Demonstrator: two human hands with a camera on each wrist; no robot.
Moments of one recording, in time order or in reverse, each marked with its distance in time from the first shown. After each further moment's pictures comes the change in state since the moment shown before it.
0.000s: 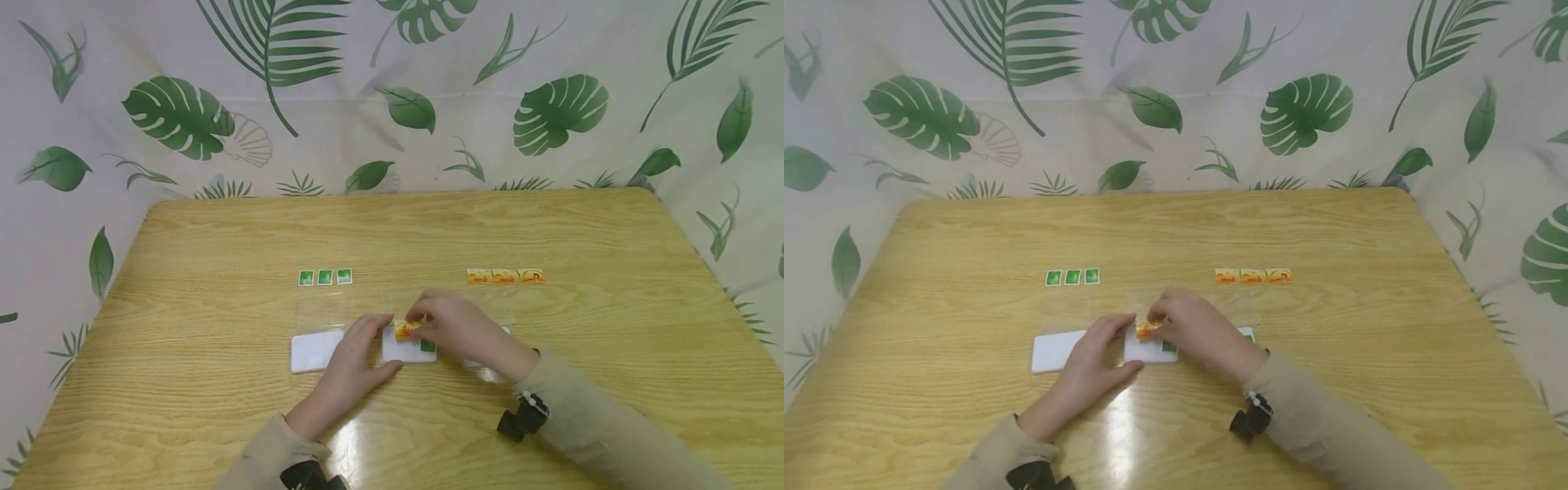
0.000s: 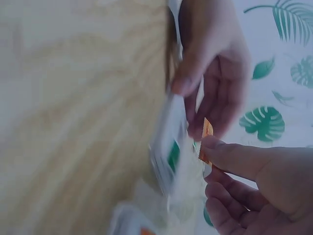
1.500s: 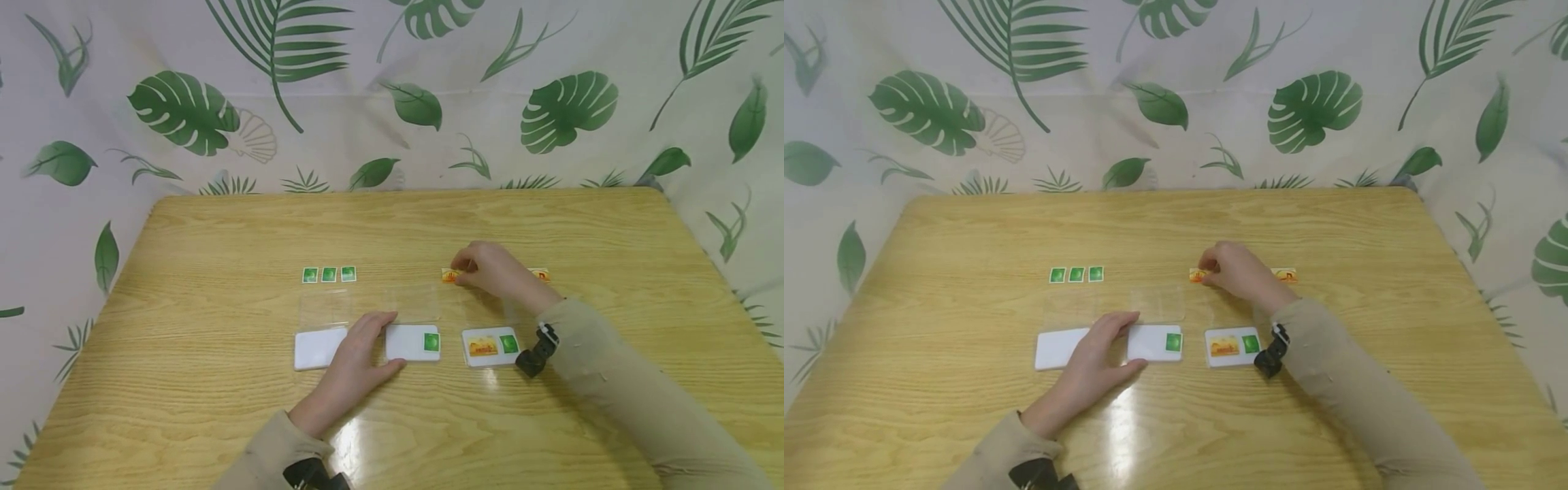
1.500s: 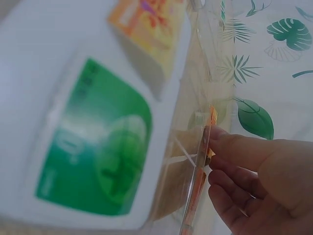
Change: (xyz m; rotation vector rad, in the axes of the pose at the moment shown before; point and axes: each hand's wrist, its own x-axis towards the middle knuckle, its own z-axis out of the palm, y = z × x) left_hand 0.000 0.001 -0.001 0.001 0.011 0.020; right_hand 0.034 0.092 -0.037 -0.045 0.002 0.152
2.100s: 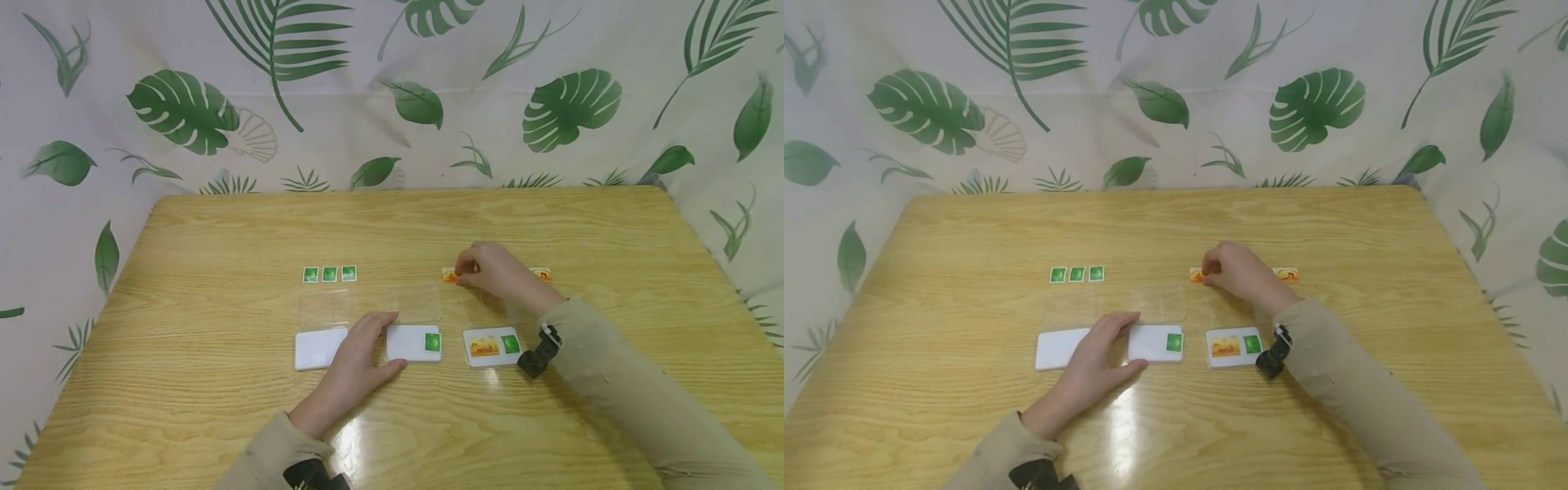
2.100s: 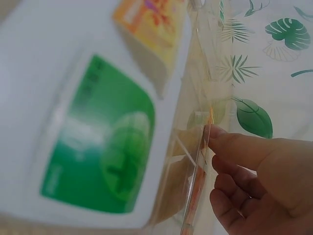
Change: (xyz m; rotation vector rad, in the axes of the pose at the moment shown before) left_hand 0.000 -0.003 0.001 0.012 0.006 0.008; right_hand -0.001 0.001 0.002 -0.008 0.014 -0.003
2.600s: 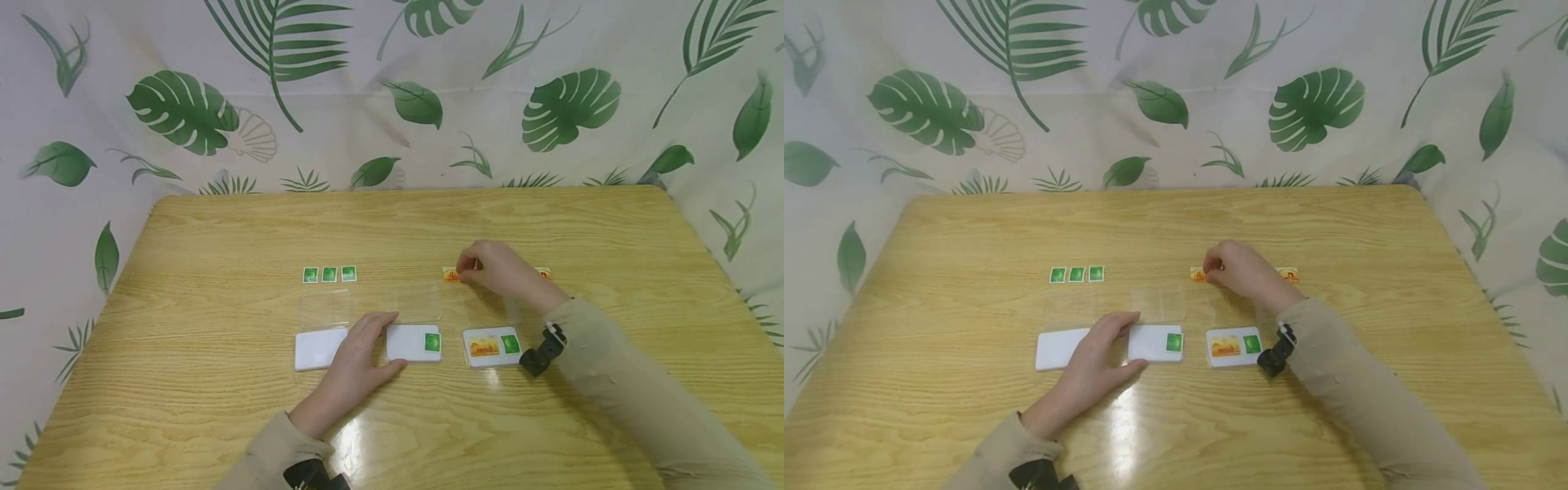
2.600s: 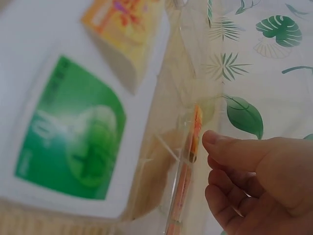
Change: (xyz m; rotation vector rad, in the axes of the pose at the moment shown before) left_hand 0.000 0.001 0.000 -0.016 -0.011 -0.022; right_hand -0.003 -0.002 -0.010 0.042 -0.019 0.020
